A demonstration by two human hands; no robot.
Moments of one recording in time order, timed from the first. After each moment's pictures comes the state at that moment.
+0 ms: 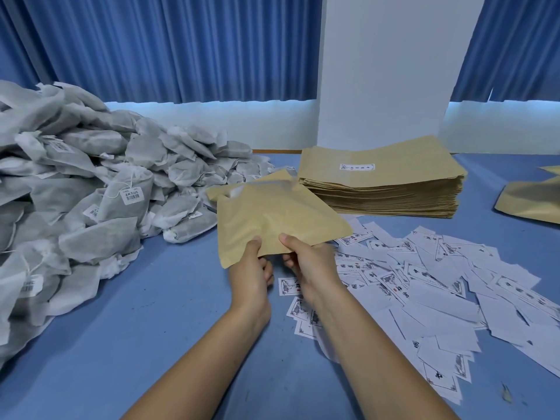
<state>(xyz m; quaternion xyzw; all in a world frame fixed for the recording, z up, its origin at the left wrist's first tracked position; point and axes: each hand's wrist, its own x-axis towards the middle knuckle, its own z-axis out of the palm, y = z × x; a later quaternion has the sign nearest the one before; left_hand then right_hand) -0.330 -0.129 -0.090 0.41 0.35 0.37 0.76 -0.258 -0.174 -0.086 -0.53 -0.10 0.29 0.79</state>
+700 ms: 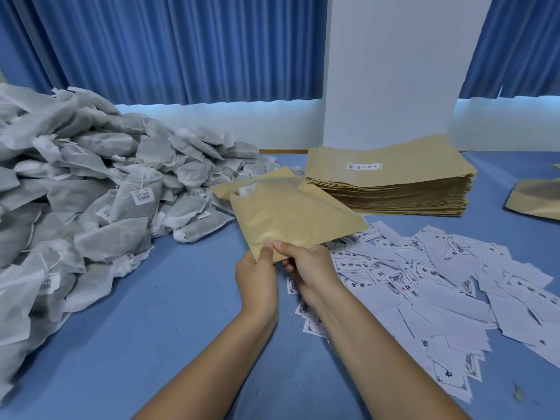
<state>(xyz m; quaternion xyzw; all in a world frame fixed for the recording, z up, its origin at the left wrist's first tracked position) -0.334 -0.129 -0.099 0.52 0.37 0.44 0.64 -0.270 -0.170 -0.088 -0.54 -0.12 0.34 0.76</state>
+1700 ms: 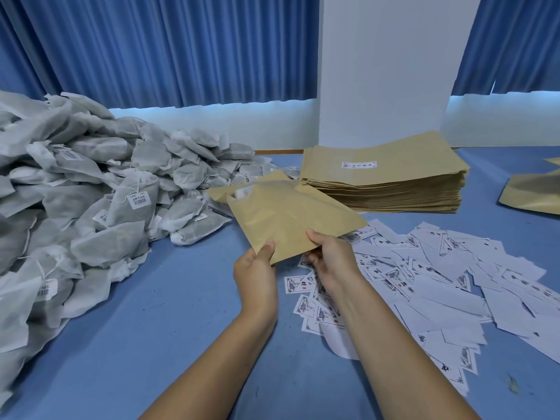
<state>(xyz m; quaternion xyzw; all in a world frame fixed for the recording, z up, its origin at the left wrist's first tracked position) -0.334 -0.136 -0.091 0.50 0.33 0.45 0.67 -0.234 -0.181 -0.086 -0.51 -0.02 0.31 0.80</state>
